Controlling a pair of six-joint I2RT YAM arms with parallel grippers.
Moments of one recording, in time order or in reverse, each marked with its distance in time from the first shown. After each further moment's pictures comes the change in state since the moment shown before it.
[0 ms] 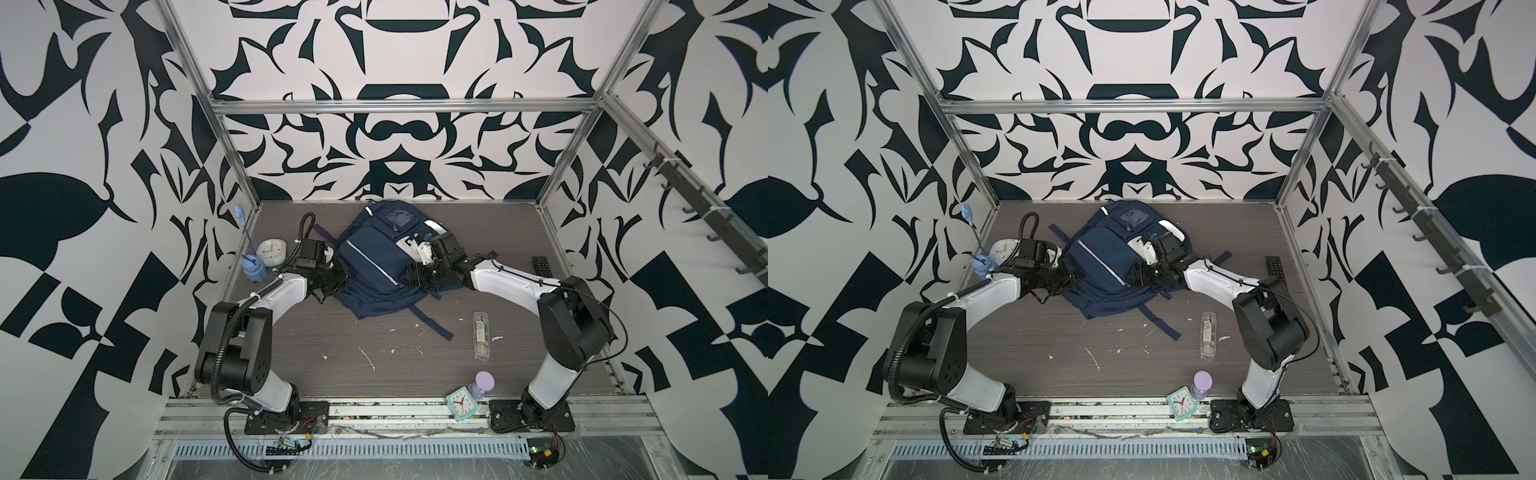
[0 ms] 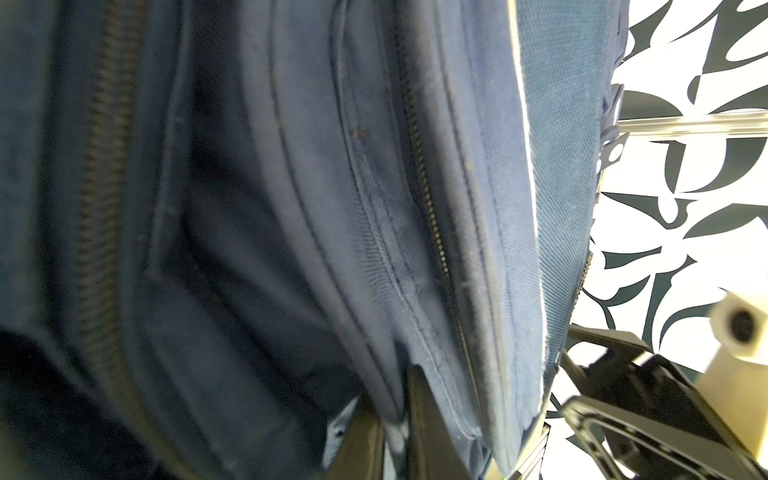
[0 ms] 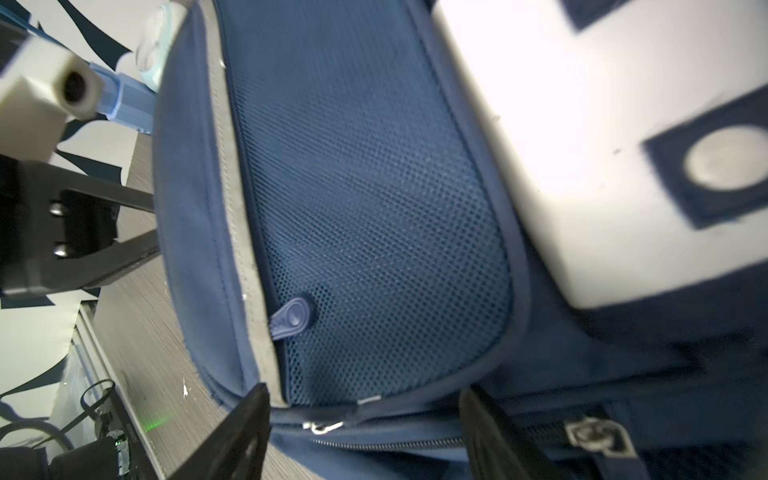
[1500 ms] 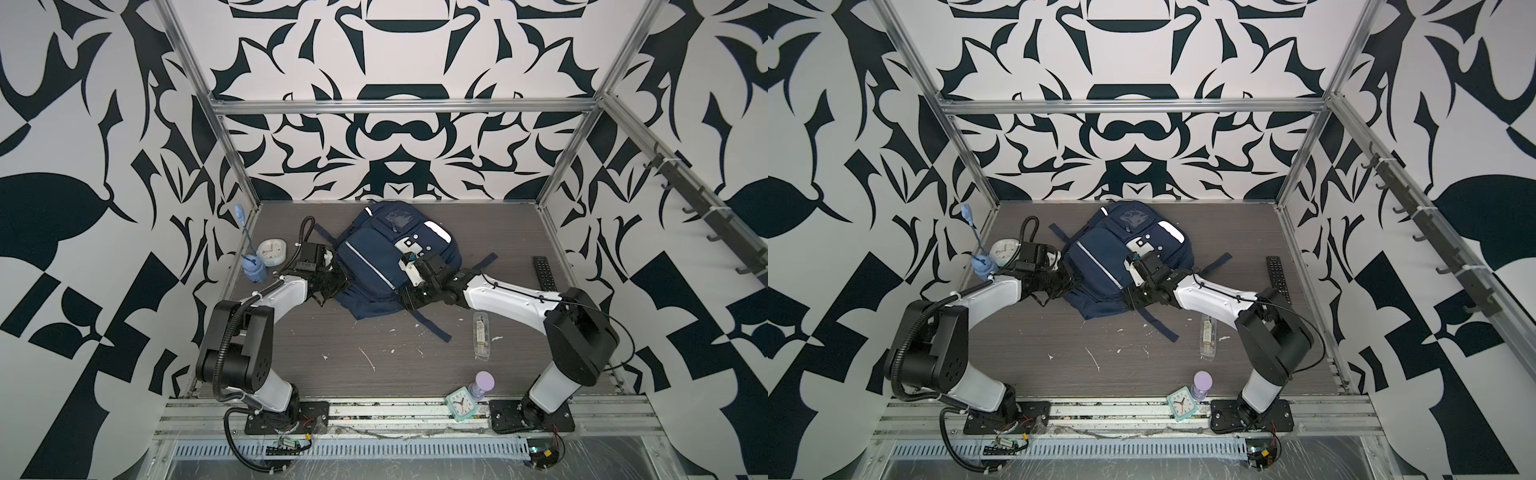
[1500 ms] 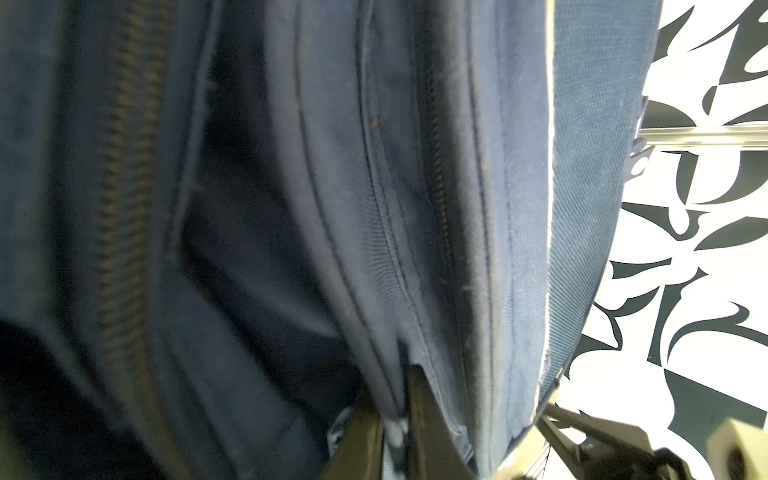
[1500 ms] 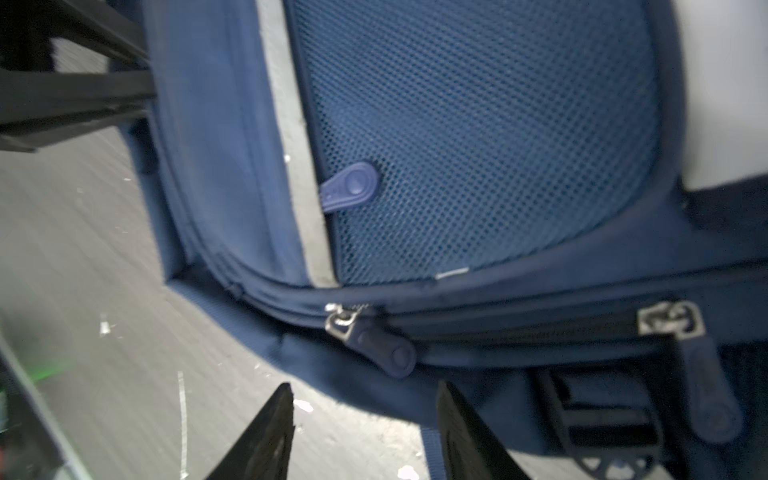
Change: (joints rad) left arm 0.000 0.011 -0.034 0.037 -0.015 -0.025; right arm 0.179 -0.072 -0.055 -0.103 0.245 -0.117
